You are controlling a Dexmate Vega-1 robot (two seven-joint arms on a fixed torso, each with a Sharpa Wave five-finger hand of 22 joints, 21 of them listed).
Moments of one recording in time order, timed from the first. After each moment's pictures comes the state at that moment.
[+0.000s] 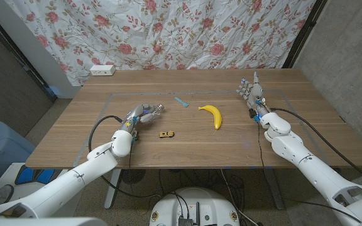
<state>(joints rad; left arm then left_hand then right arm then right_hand) 0.95 0.72 0.56 -1.57 0.15 0.08 0.45 0.72 0.04 0.39 -0.16 0.18 0.69 -0.08 0.20 0.18 0.69 -0.21 0.19 0.18 0.35 -0.04 0.18 0.16 0.12 0.04 0.18 0.17 -0.84 -0.51 -0.37 -1.30 0.65 0.29 0.03 -0.02 0.06 -0.02 0.18 0.28 -0.03 0.03 0.21 0.22 -0.07 -0.06 0.21 0.35 -0.04 -0.03 0.23 0.42 0.16 0.02 0.21 0.18</state>
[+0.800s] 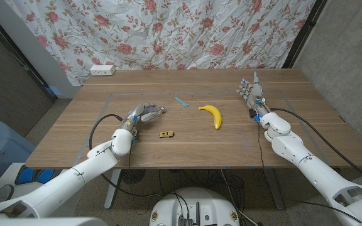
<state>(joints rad) 0.93 0.73 0.56 -1.57 0.16 0.08 0.43 0.69 0.00 0.38 -0.17 0.18 0.51 -0.10 0.18 0.18 0.51 -0.21 0.17 0.18 0.28 -0.04 0.17 0.17 0.07 0.04 0.18 0.17 -0.84 -0.51 -0.37 -1.29 0.65 0.29 0.03 -0.02 0.06 -0.02 0.18 0.28 -0.03 0.03 0.21 0.22 -0.07 -0.06 0.21 0.35 -0.04 -0.03 0.23 0.42 0.16 0.02 0.21 0.18</state>
